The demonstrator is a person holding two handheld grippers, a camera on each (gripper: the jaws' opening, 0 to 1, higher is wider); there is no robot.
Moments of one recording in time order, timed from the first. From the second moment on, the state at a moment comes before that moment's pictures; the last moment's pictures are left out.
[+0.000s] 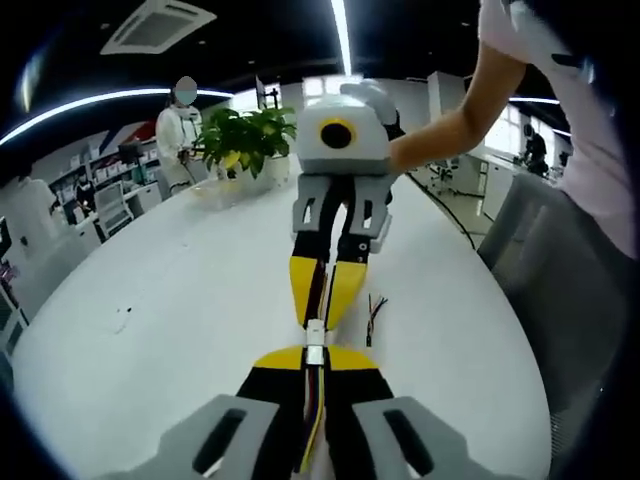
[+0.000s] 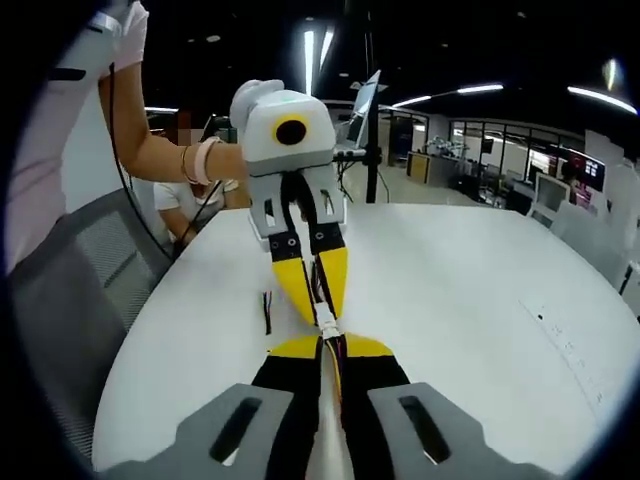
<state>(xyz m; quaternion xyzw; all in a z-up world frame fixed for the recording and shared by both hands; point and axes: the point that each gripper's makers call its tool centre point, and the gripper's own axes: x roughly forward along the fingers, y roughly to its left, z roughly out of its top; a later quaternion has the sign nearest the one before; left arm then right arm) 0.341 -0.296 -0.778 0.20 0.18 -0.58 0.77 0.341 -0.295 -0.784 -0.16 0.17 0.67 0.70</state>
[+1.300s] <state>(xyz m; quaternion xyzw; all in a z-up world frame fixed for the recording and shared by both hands) 0.336 -0.313 -0.843 0.21 0.24 -0.60 0.74 0.325 -0.312 -0.840 -0.18 0.23 0.65 0.70</state>
